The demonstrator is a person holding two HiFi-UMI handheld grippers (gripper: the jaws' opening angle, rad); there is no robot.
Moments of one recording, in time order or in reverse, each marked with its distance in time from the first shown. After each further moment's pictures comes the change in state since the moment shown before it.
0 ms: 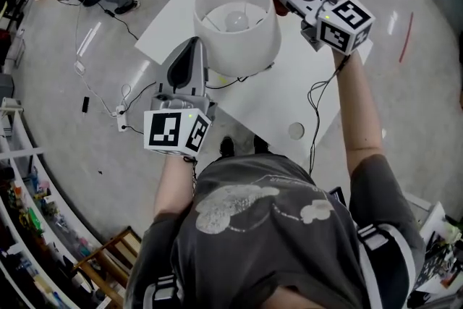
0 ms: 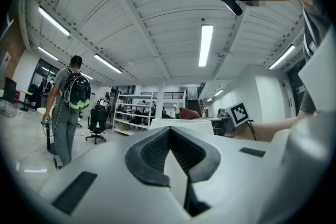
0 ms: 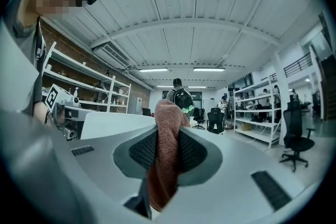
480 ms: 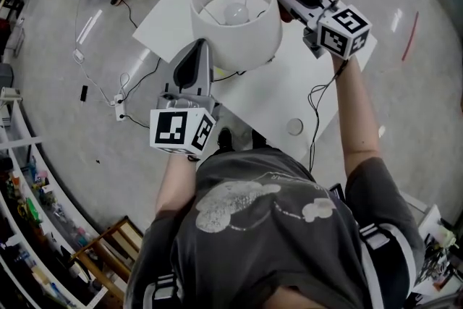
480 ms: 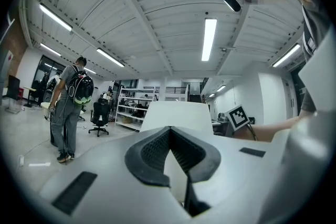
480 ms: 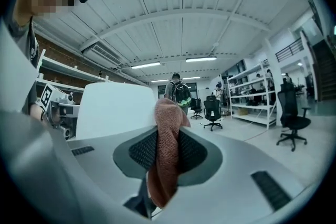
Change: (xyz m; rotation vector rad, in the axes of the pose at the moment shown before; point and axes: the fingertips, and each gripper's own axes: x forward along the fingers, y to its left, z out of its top) left arm 0.000 -0.005 -0.037 -0.023 0.062 0.031; right arm -0.006 -0.013 -0.068 0.109 0.071 -0.022
